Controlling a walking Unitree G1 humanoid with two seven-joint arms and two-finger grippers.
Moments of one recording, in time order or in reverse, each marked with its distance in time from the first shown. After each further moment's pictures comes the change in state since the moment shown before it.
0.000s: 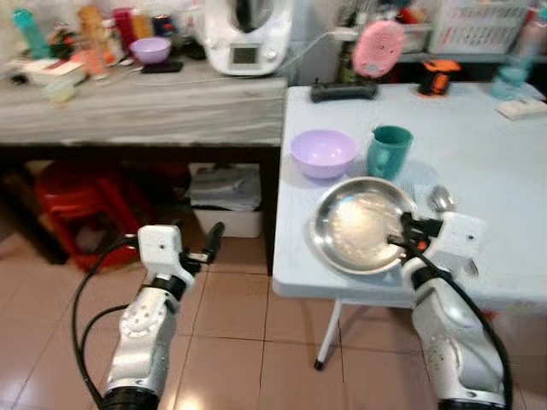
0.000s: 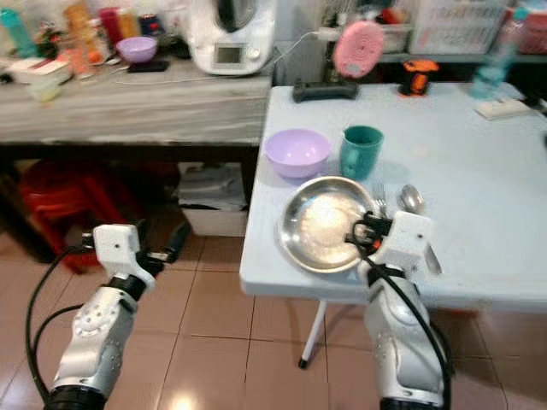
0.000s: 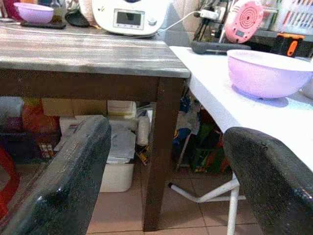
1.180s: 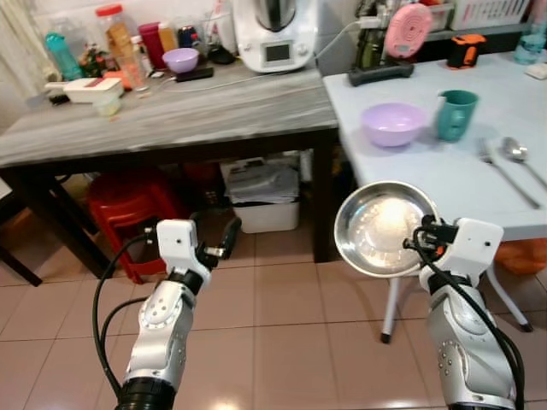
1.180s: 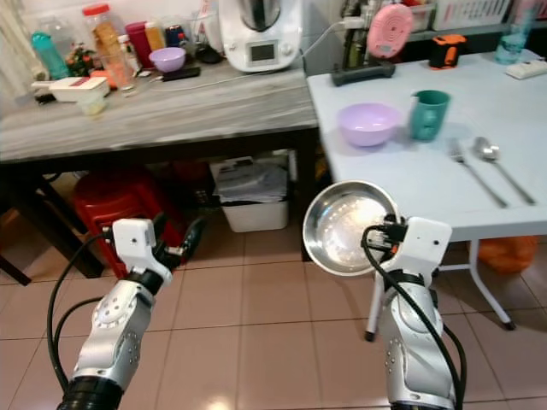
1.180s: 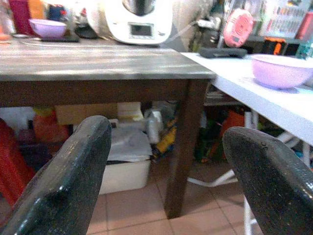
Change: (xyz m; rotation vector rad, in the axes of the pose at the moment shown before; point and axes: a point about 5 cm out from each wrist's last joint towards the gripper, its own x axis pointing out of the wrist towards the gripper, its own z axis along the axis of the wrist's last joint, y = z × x) left arm 0.012 -0.020 0.000 -0.032 -0.017 -0.053; right arm -0.003 -0.019 -0.001 -0.087 -0.048 -0.092
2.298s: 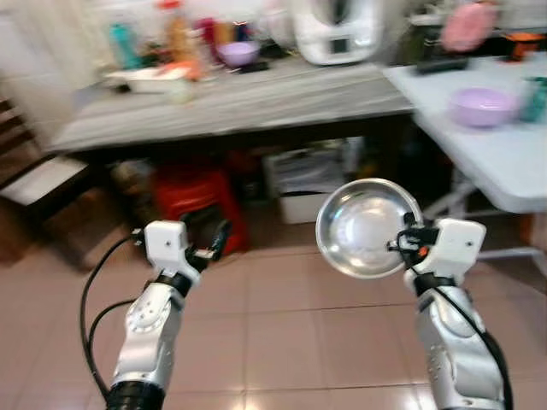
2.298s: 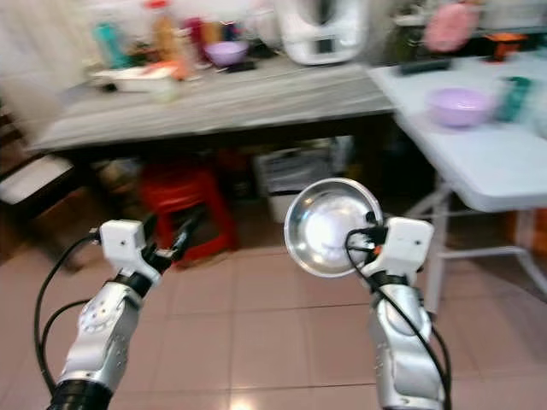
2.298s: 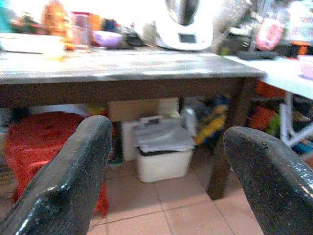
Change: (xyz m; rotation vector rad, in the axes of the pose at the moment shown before) left arm -0.005 0.009 0.004 0.027 -0.018 -0.019; right arm -0.002 0.013 0.002 -0.031 -0.039 0.095
